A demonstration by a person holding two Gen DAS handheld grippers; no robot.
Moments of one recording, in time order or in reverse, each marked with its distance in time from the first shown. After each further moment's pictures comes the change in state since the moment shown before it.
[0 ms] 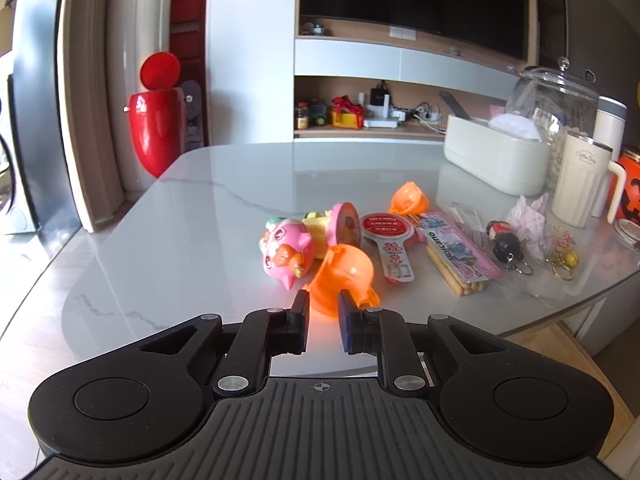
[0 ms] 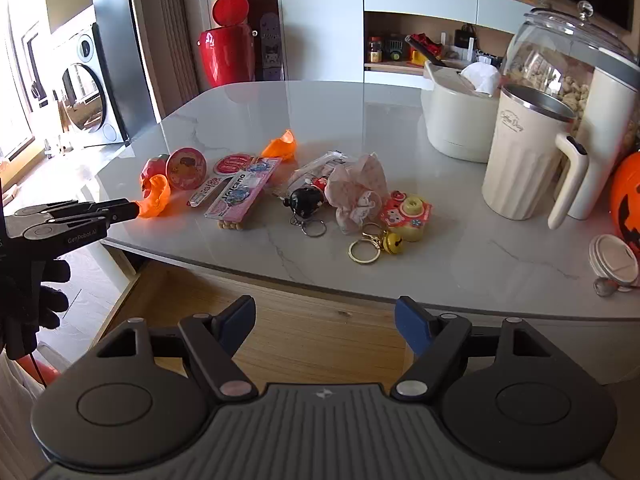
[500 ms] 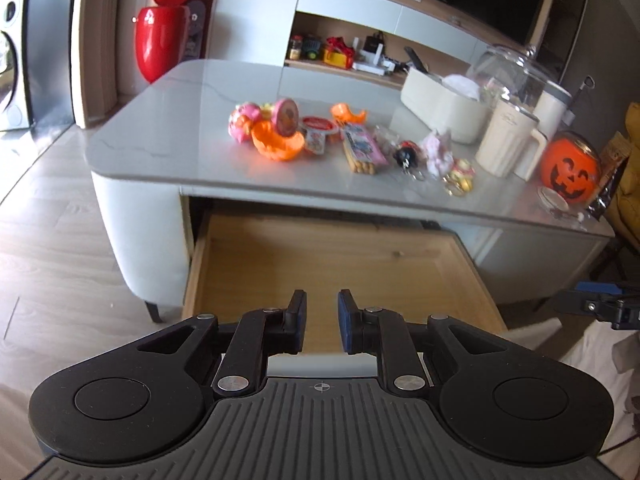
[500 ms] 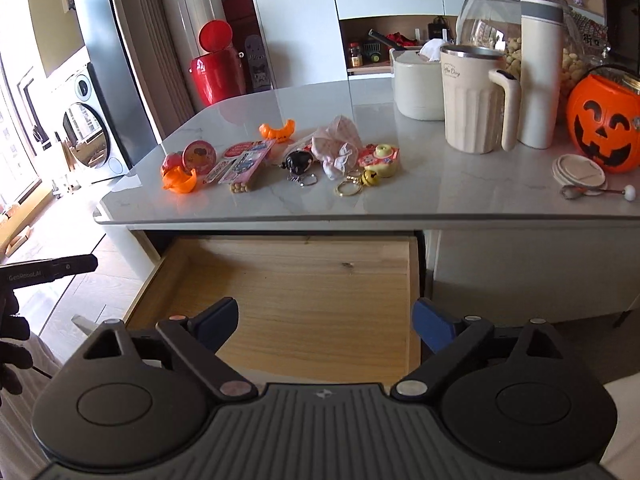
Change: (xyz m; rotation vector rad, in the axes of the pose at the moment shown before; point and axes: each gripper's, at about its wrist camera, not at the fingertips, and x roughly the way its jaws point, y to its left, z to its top) left arm -0.133 -0.051 -0.063 -0.152 0.235 -0.108; right arm -0.050 -0.004 -0.082 0.111 -0.009 0.071
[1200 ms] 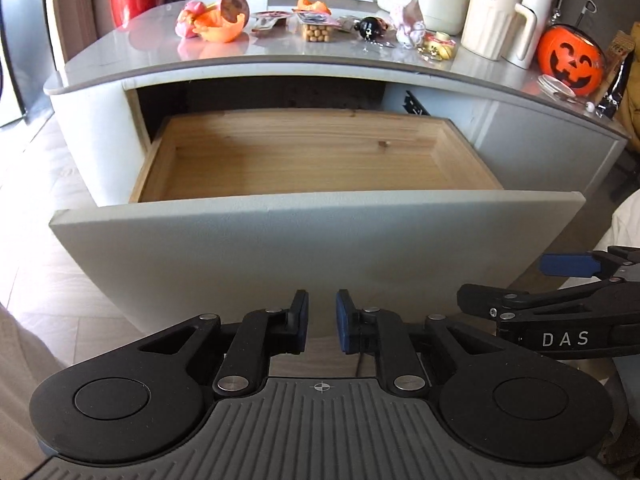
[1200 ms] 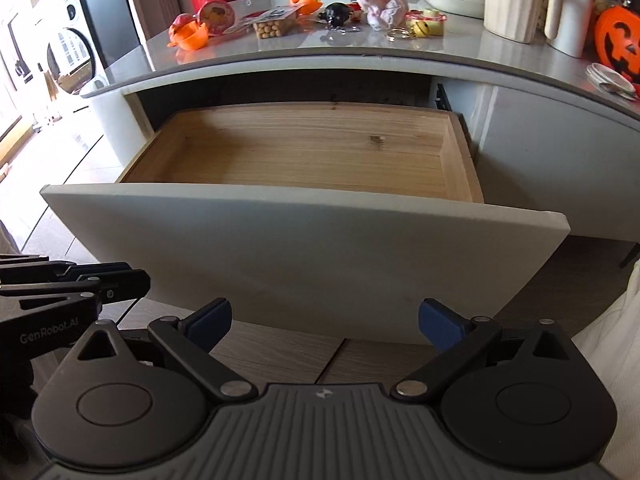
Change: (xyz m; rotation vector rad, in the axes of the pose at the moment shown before) left arm 0.048 -0.050 -0.080 0.097 0.143 0.076; right arm 0.064 0.048 -0.093 -0.032 0.163 -0.121
